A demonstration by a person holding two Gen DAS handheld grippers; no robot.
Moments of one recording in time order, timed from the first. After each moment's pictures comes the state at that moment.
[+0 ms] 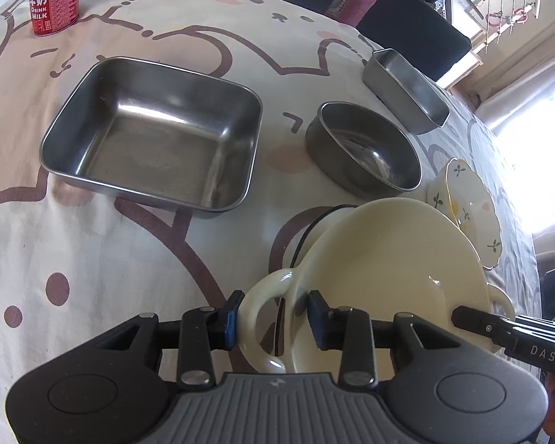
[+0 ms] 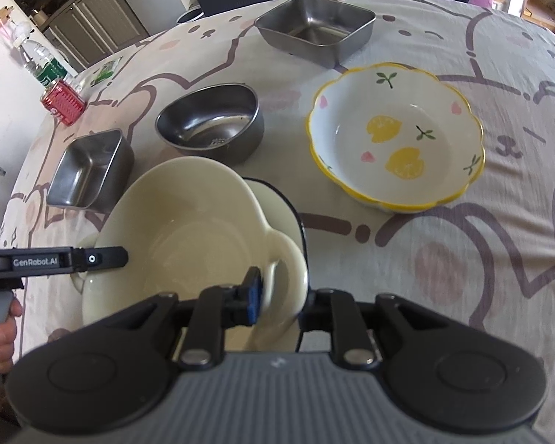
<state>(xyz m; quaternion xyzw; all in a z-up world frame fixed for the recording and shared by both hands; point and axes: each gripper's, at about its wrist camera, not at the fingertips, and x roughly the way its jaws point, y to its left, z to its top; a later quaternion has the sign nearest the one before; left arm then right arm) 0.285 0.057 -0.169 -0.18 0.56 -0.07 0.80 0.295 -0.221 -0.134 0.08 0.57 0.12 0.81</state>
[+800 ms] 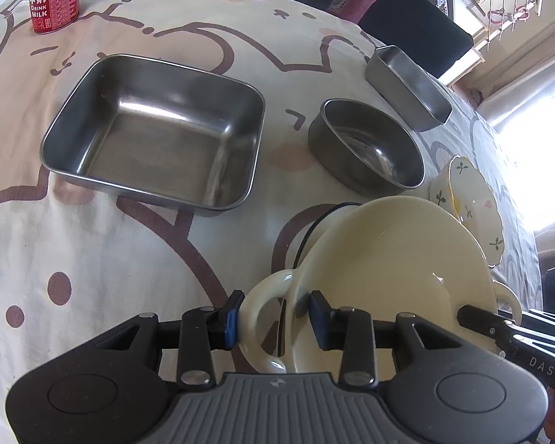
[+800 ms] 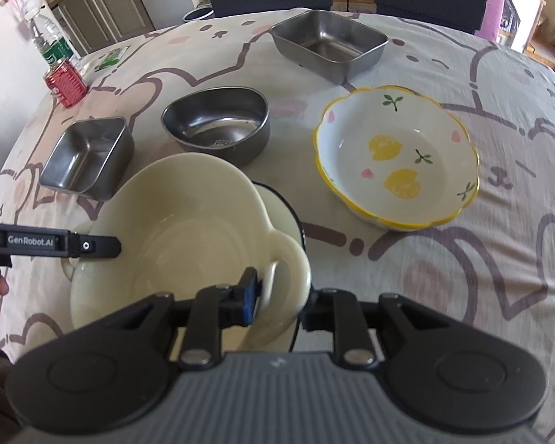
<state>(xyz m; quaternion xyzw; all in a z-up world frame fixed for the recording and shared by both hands) 0.286 0.057 -0.171 -0.18 0.57 -0.07 0.80 0.289 -0.205 -0.126 0.01 0.56 0.12 0.82</state>
